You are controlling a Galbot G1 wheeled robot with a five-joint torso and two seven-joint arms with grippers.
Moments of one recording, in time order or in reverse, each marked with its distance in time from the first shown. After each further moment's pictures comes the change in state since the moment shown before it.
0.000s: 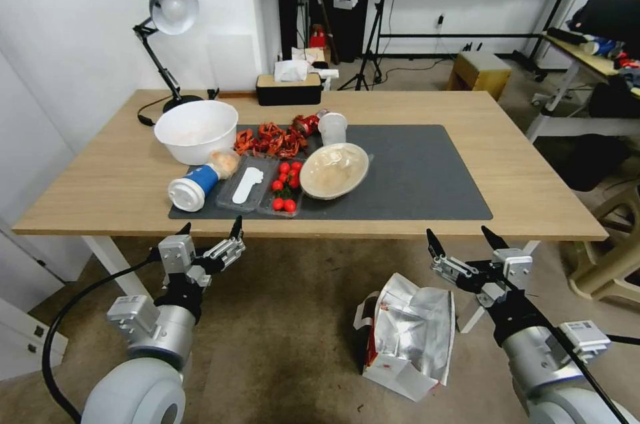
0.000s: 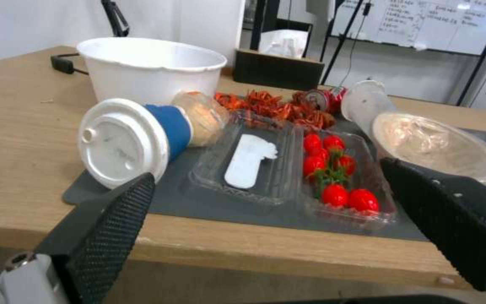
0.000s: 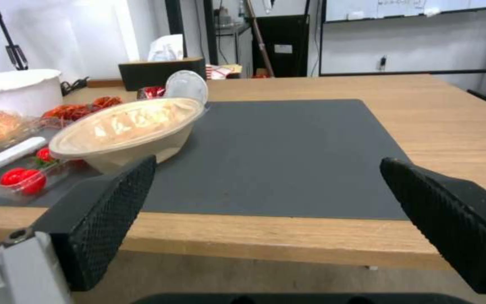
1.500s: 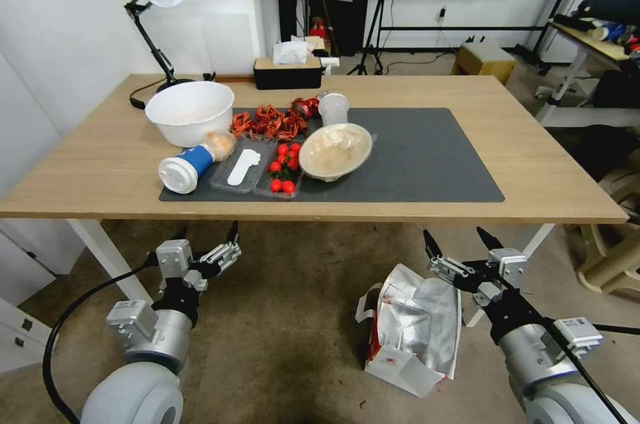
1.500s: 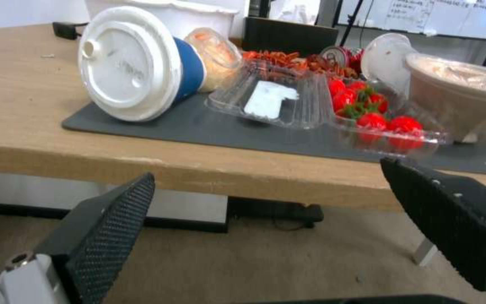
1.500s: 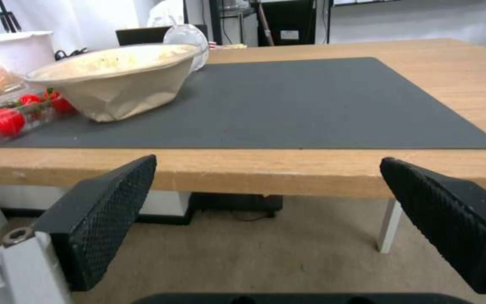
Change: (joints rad) left arm 0.019 0.001 -0.010 0.023 0.030 -0.035 0.019; right arm 0.015 -0.023 -0.006 -0.030 0.021 -0.004 -0.005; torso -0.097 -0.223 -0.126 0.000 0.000
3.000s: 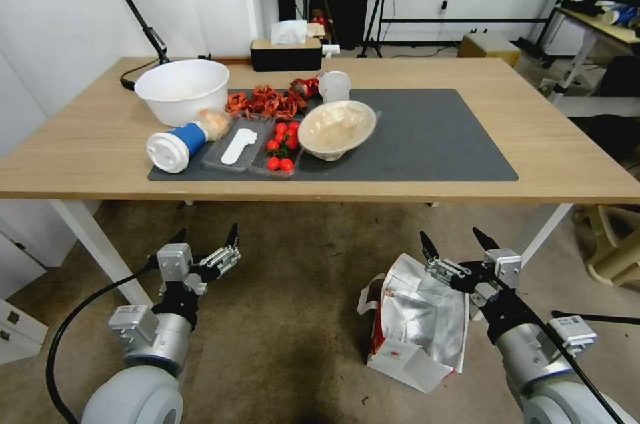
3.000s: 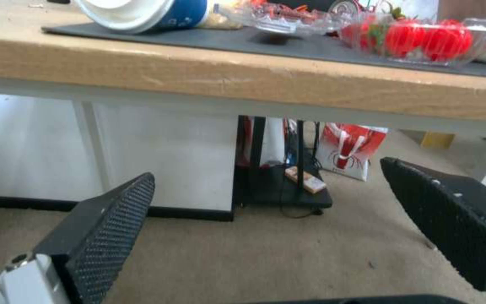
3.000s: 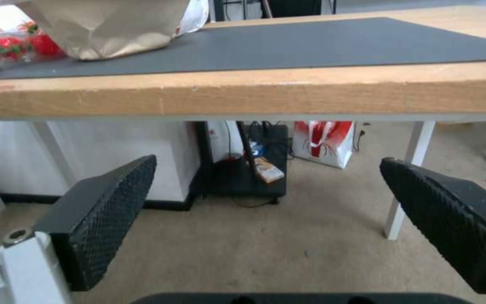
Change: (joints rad) left arm 0.006 0.001 -0.006 0.025 0.028 -0.026 0.023; right arm 0.006 -0.005 -0.006 -0.011 -0.002 0.000 -0.008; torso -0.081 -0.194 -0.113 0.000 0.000
